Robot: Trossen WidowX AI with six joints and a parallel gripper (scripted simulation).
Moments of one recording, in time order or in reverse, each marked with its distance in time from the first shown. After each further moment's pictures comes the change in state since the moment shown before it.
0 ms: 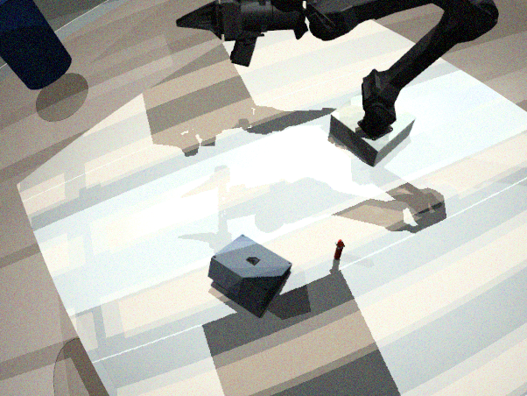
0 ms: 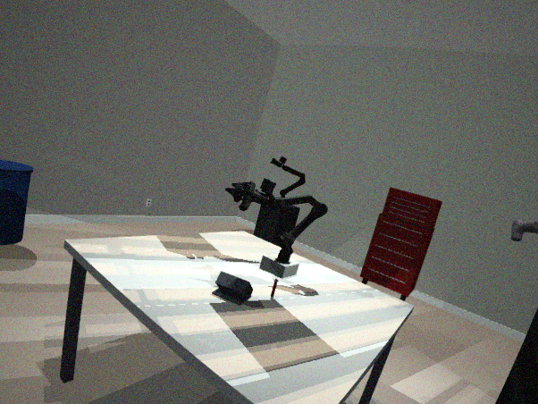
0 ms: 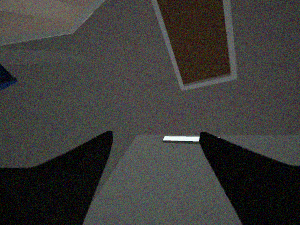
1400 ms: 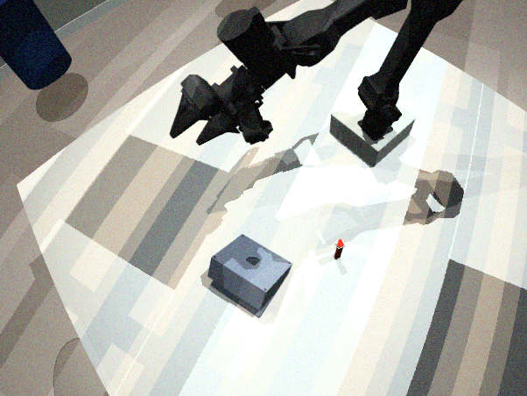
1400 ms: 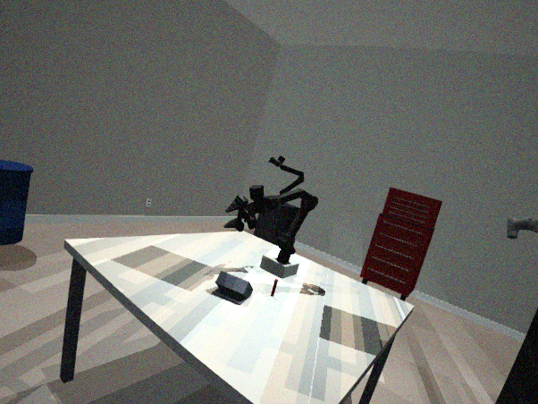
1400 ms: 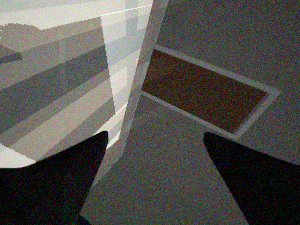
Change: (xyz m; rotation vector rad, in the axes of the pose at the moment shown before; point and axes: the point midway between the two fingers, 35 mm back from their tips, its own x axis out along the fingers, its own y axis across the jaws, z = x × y) arm 0.016 -0.082 0.165 0.684 -0.638 0.158
